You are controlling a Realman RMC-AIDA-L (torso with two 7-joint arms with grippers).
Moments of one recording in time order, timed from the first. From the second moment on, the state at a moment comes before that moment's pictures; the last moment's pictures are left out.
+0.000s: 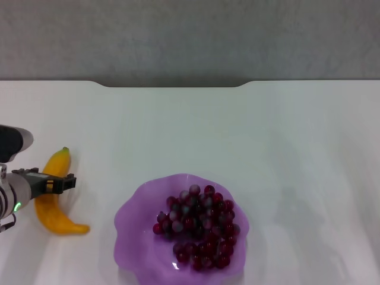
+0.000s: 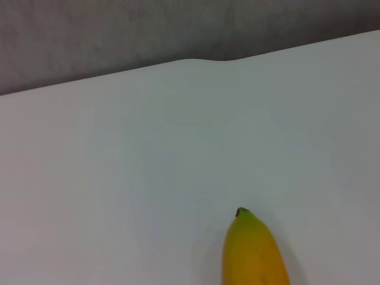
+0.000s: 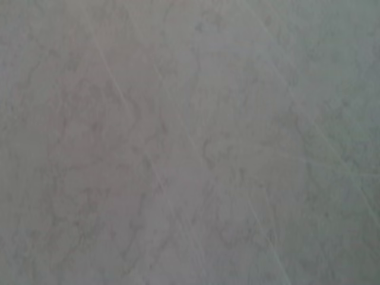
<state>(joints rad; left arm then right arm) -0.40 -2.03 -1.54 -0.79 2.66 -0.31 0.24 0.32 2.01 0.58 0.41 -1.92 -1.29 -0.42</state>
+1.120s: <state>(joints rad) -0.41 -2.03 -1.54 -0.79 2.66 -0.33 0.24 0.33 2.01 0.58 0.40 -1.92 -1.28 -0.42</state>
